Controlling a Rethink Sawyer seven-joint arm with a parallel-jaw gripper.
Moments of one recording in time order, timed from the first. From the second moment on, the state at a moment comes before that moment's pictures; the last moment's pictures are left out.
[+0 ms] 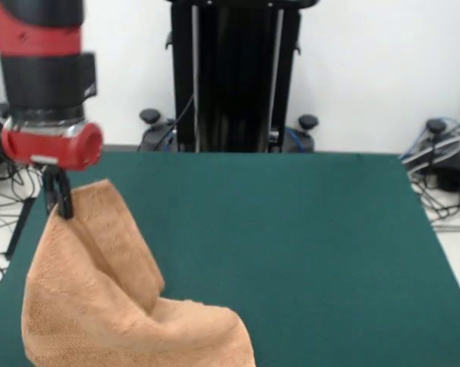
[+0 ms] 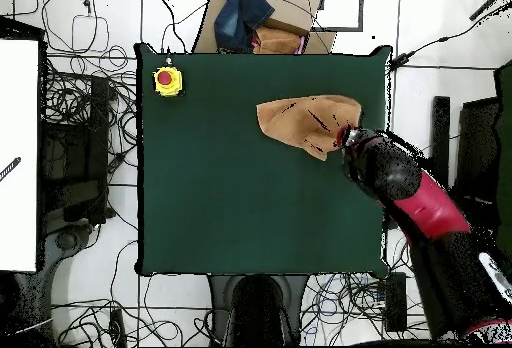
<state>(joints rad) -0.82 -0.51 0.28 1.67 0.04 0.20 1.32</state>
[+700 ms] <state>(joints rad) -0.64 -0.52 0.19 1.71 0.00 0.27 1.32</state>
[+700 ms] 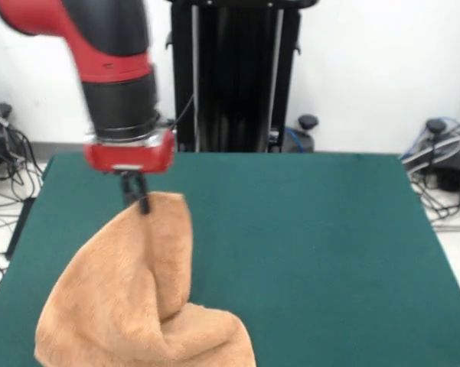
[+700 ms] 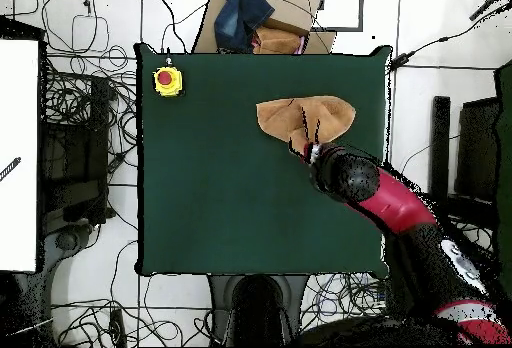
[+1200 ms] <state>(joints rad) -0.50 -0.60 0.08 1.78 0.00 0.38 1.32</state>
